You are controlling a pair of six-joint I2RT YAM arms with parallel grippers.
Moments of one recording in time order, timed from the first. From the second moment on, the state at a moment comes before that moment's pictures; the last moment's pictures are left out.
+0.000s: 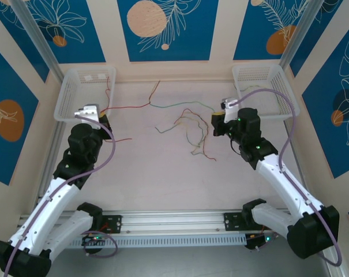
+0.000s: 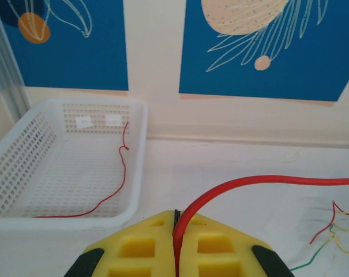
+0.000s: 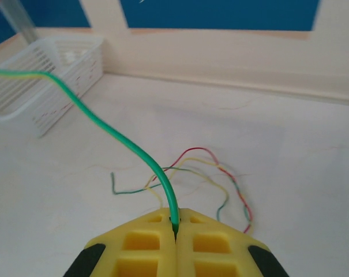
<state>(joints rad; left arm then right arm) -0.36 0.79 0.77 -0.16 -0.35 -0.16 0.31 1.01 0.83 -0.17 -0.14 0.14</state>
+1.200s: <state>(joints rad) -0.15 0.99 0.86 -0.06 -0.25 -0.15 0.09 0.78 0.76 -0.25 -0.10 0.27</state>
